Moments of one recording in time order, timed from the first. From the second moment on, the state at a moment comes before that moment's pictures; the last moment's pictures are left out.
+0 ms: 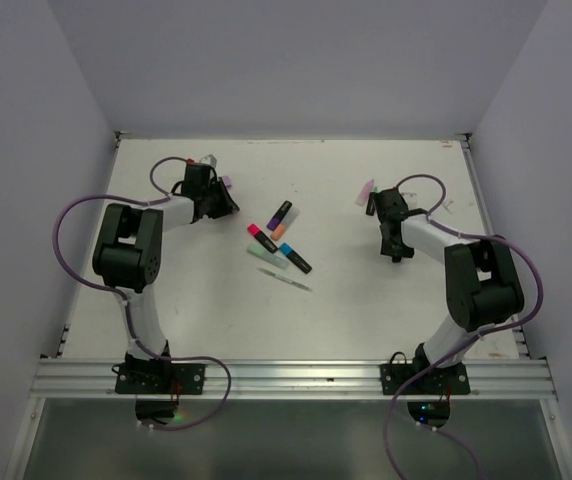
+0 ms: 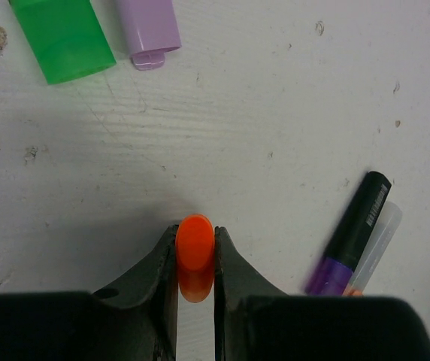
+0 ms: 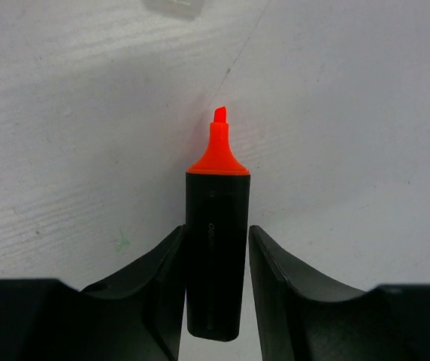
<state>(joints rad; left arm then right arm) -0.17 1.98 1.18 0.01 0.20 -0.54 0.25 1.67 0.96 -0.50 0.47 0.40</state>
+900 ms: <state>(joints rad) -0.16 1.91 1.15 -0.05 0.15 -0.51 0.59 1.61 1.12 -0.49 0.41 0.27</state>
